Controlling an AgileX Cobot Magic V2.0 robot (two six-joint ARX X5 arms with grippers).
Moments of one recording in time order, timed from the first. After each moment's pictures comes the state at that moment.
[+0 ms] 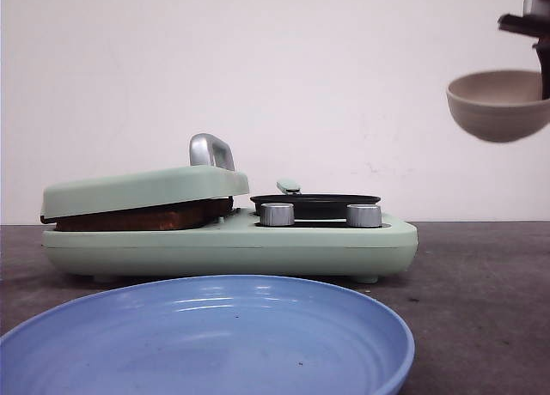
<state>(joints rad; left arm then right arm) -0.40 0.68 0.85 -0.31 0.03 -0.10 -0.13 1.71 1.63 -1.09 -0.29 0.16</state>
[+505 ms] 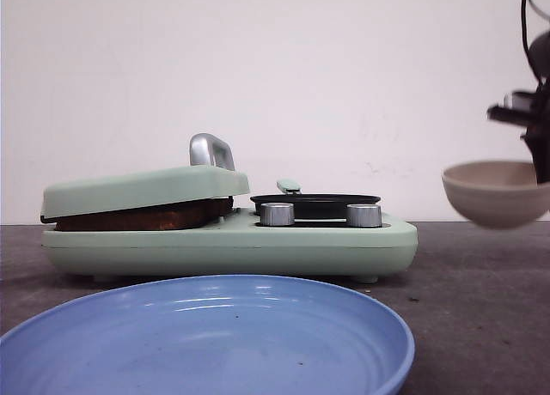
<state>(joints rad) -0.40 0.71 0.85 -0.27 0.03 -0.10 -0.13 1.96 1.63 -1.11 -0.28 0.10</state>
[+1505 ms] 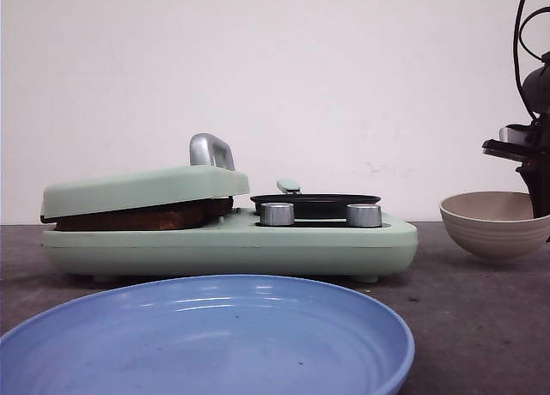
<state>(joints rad) -0.40 0.75 0.85 -0.25 0.03 -0.10 -0.13 2.03 1.63 -1.08 -0.28 0.10</state>
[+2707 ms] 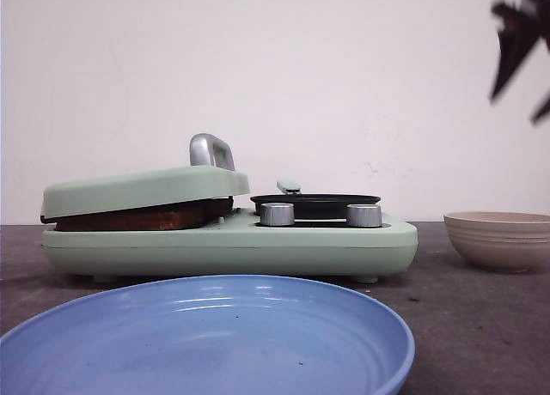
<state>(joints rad) -0.40 0.75 0.85 -0.26 0.04 -0.10 -0.14 1.67 1.67 -1.03 -0.56 0.07</state>
